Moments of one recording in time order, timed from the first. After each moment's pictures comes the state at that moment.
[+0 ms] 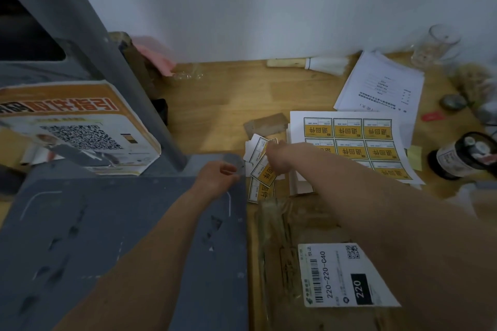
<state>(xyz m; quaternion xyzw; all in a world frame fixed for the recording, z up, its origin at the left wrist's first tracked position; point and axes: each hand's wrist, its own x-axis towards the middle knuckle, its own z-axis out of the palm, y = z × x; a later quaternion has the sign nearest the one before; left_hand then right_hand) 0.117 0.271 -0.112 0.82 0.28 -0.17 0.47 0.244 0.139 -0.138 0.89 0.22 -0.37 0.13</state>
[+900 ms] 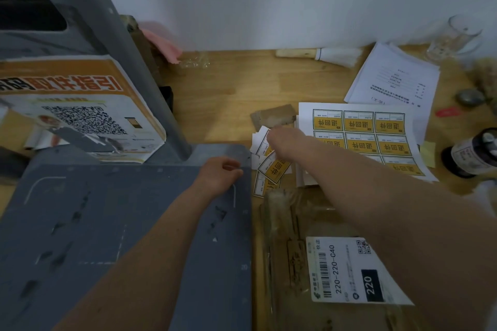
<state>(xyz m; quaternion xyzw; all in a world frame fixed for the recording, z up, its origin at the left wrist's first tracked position) 0.107 0.275 -0.130 0.80 0.29 -0.15 0.50 0.240 0.143 -0.131 0.91 0.33 -0.24 0.11</state>
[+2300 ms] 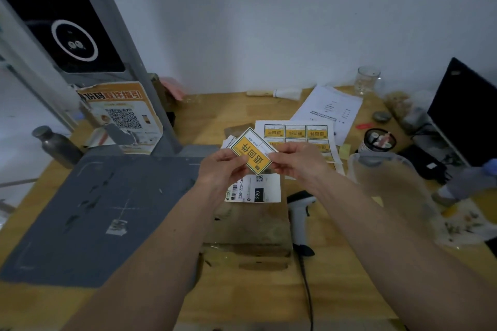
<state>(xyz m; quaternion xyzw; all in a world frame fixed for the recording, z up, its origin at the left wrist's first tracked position) -0.027 0.068 0.029 0.57 0.30 0.05 0.76 0.045 -0.091 0.046 0.68 -0.01 -0.28 -0.68</state>
